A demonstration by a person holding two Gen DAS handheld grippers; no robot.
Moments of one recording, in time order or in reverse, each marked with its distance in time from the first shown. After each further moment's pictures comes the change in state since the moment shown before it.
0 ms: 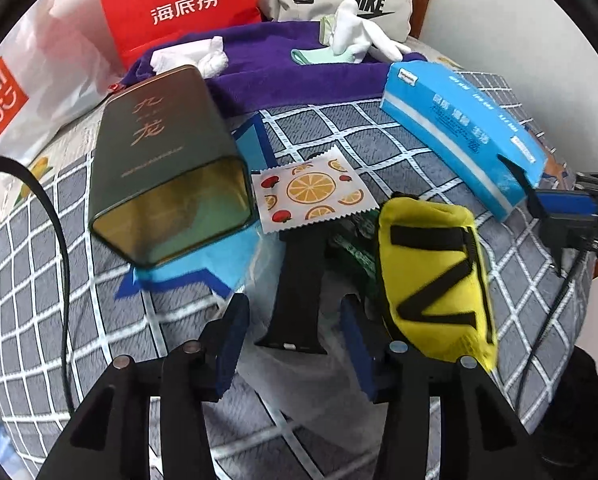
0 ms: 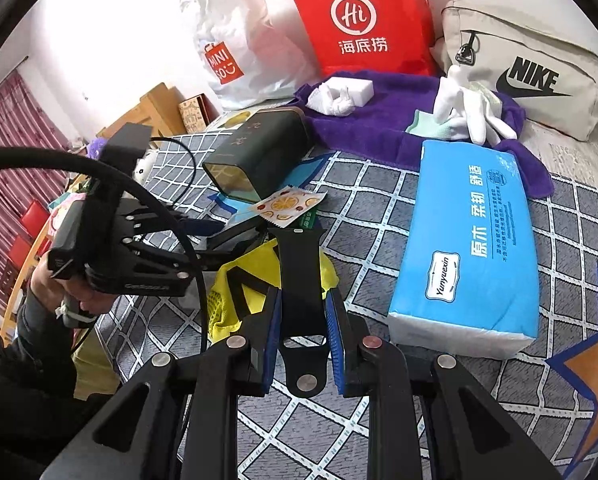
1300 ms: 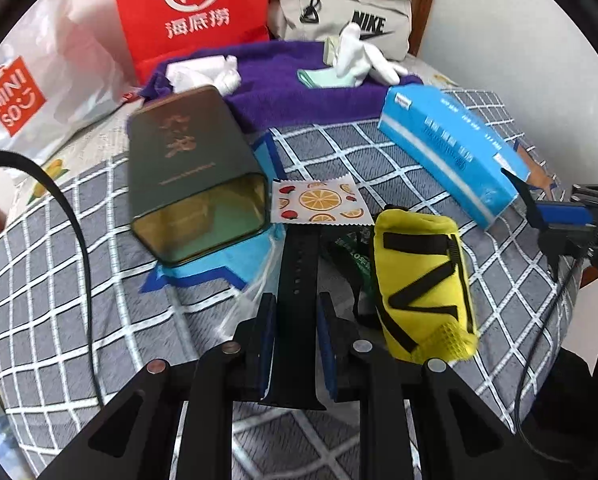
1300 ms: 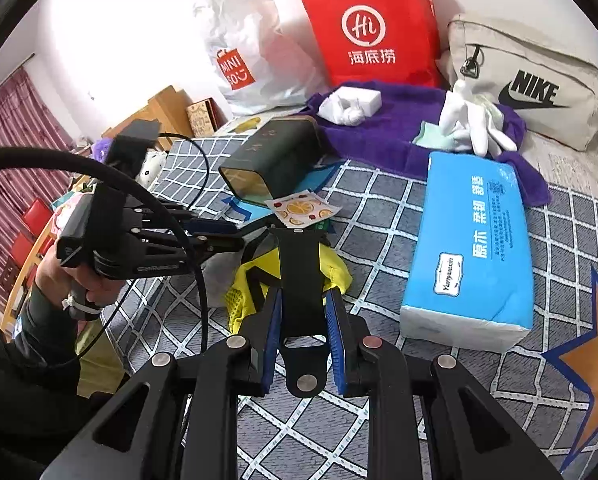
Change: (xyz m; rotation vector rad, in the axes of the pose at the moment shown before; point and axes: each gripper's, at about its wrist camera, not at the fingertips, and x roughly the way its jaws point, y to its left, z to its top) left arm -0.030 0.008 -0.011 -0.028 -0.057 -0.019; right arm -0.016 0.014 -0.001 -0.016 -0.023 0.002
